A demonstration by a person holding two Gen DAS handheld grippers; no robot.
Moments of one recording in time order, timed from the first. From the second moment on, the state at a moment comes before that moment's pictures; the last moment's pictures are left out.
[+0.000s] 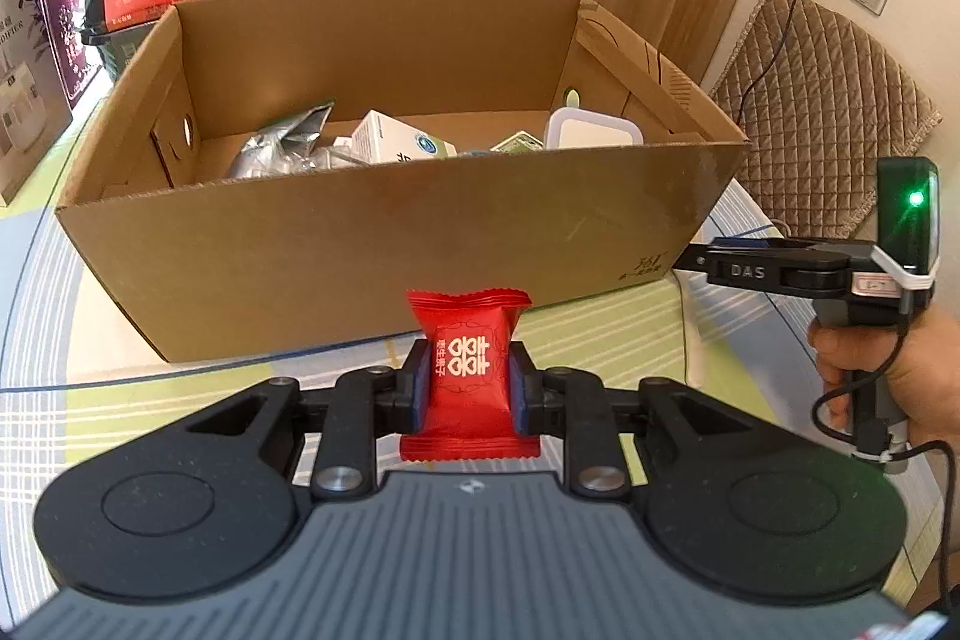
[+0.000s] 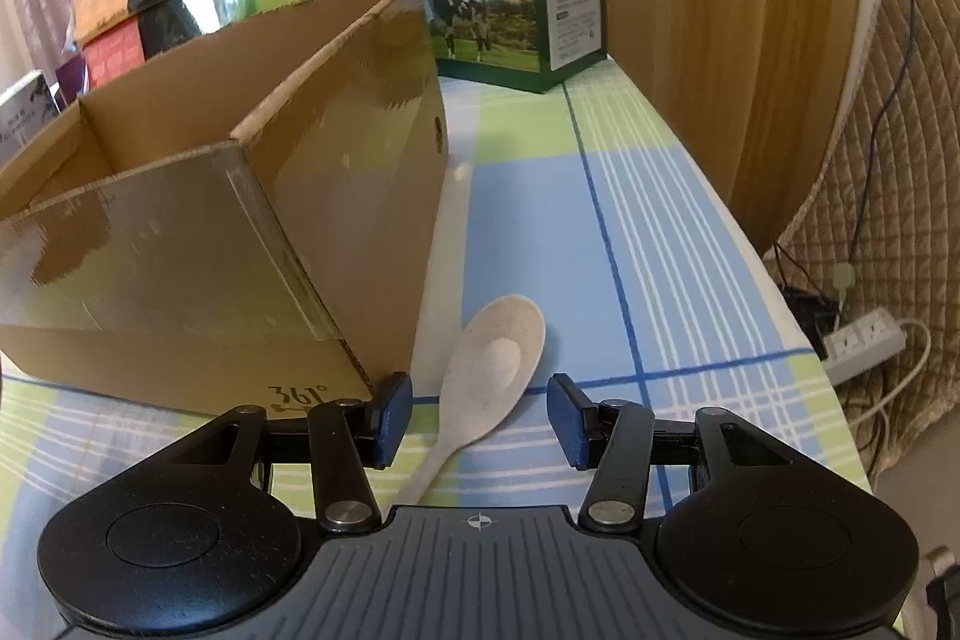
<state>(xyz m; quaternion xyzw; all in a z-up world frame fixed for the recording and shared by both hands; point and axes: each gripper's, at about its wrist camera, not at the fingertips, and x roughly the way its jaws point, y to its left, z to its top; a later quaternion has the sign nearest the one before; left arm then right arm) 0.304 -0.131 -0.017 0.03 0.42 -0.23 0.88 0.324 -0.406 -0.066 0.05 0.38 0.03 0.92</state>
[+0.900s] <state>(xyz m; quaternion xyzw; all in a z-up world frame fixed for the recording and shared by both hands) 0.276 -0.129 -0.015 0.03 0.43 -0.24 0.87 0.241 -0.412 -0.044 -0.02 0.43 0.08 0.90</state>
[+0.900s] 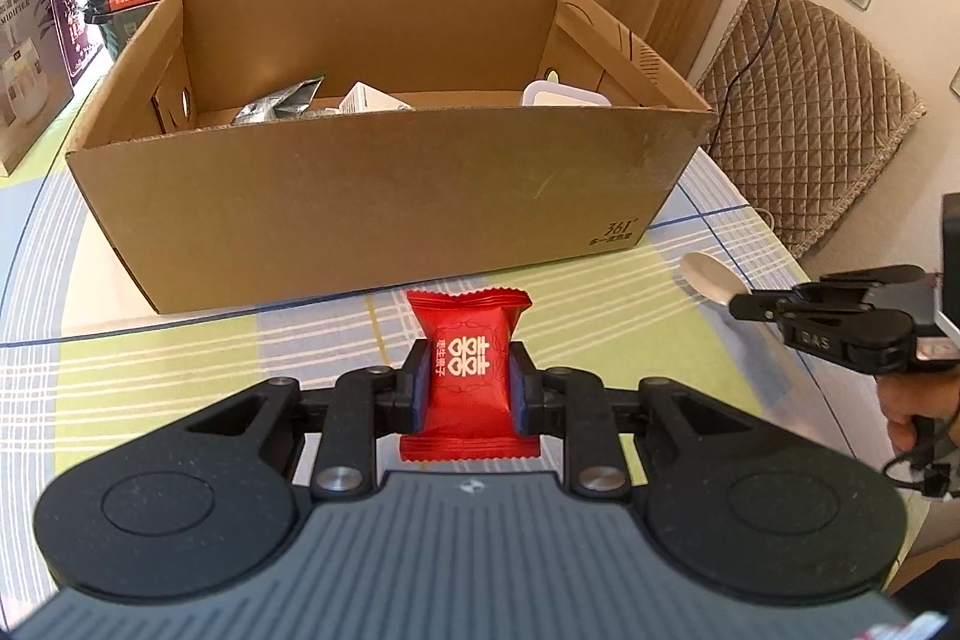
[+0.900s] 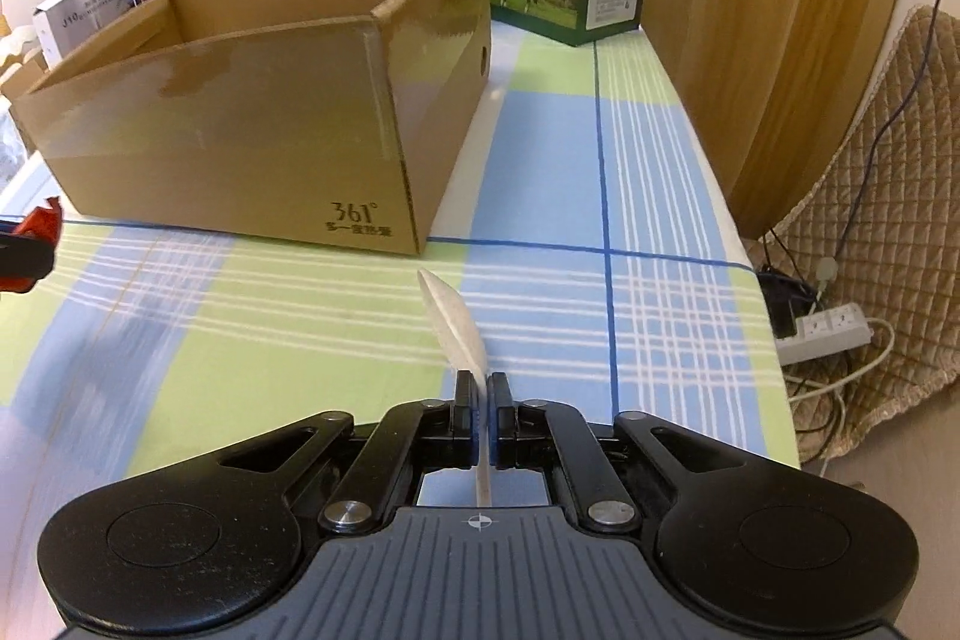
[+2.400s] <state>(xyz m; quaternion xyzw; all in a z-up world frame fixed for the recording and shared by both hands) 0.399 -0.088 0.092 0.02 0.40 -0.20 0.89 0.371 -0.279 0.122 -0.04 0.35 0.15 0.92</state>
